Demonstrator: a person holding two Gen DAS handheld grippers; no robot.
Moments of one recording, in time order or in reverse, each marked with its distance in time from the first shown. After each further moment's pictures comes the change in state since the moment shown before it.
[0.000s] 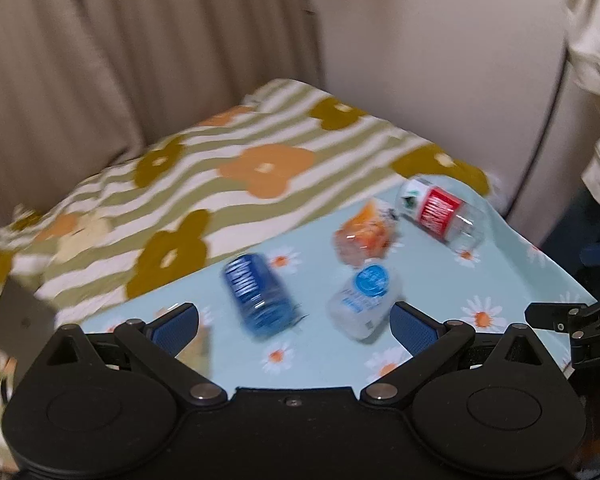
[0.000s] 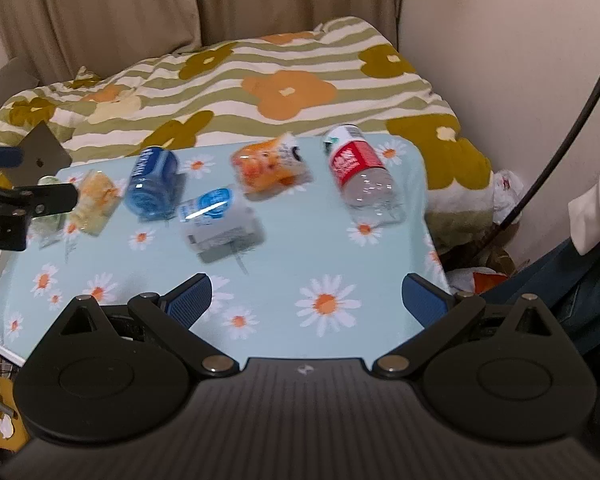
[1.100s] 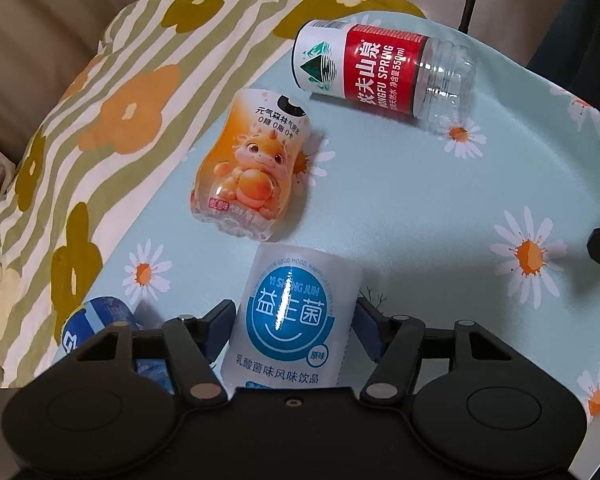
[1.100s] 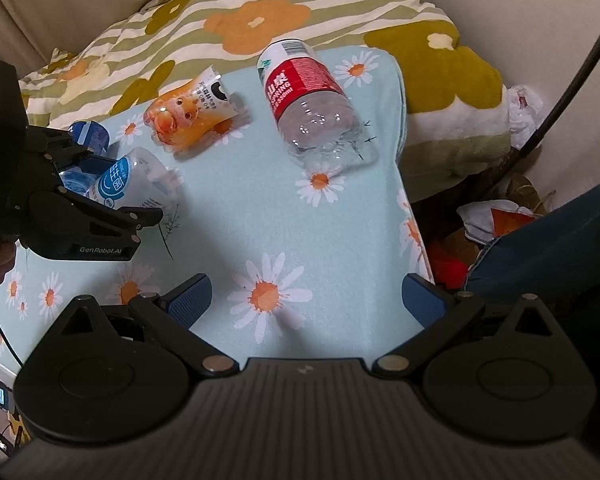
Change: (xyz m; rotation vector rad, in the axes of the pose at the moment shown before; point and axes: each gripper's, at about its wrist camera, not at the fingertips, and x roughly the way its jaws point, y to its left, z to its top) left arm 0.191 -0.076 0.013 0.418 0.331 -0.117; right arm 0.096 -0.074 0.008 0.122 0.223 0.081
